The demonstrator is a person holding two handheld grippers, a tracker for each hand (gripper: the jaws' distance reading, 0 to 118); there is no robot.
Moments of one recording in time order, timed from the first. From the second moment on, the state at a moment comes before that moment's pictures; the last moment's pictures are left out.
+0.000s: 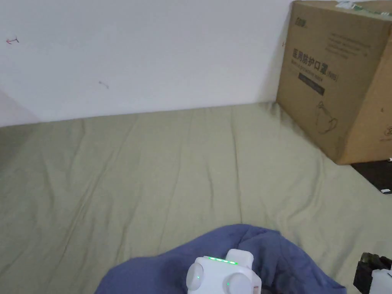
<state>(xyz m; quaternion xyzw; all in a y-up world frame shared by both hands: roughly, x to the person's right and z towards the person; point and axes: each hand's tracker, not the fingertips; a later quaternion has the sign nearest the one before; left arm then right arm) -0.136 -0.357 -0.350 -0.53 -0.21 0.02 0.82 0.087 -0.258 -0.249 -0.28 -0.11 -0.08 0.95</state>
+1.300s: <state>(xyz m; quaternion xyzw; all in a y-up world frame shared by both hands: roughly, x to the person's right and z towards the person) -0.358 -0.385 -0.401 -0.51 0.04 0.01 0.86 0.015 -0.284 -0.309 -0.35 0.02 0.00 0.94</state>
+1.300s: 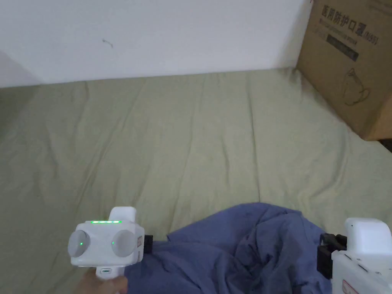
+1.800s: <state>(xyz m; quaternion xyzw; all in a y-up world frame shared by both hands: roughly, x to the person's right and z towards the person) -0.374 -0.320 -0.372 -0.46 0.01 0.05 0.89 -0.018 -0.306 -0.540 -0.52 0.23 0.04 0.82</state>
